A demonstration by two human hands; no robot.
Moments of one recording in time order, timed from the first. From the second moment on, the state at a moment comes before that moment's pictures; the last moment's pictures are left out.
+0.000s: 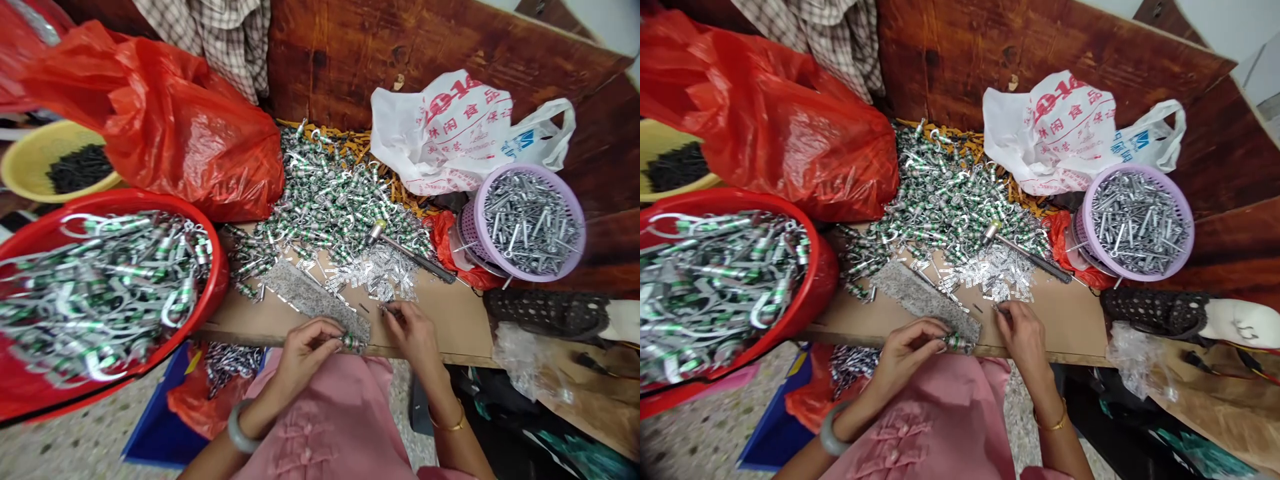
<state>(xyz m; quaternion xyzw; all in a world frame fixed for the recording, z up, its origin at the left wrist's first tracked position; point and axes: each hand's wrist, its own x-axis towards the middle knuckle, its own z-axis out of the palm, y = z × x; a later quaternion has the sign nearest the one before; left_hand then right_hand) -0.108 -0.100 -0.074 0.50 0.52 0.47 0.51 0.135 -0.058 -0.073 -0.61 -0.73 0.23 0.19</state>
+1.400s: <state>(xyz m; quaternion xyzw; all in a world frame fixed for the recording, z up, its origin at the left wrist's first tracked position) -0.115 -0.112 -0.064 0.62 0.46 0.38 0.51 0.090 -0.099 -0.052 -0.49 -0.68 0.49 0.23</state>
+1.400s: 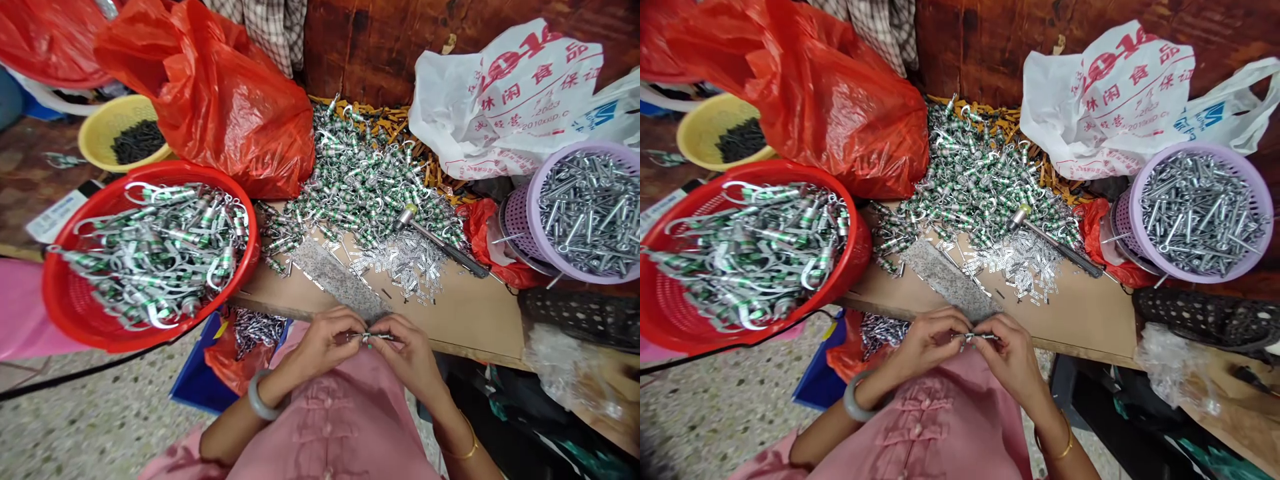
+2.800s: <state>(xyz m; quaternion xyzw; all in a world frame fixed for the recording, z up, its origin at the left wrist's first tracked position) -0.080 -0.133 -0.109 0.17 0.54 0.52 0.64 0.161 -0.063 -0.095 -0.64 -0.76 0.08 0.09</state>
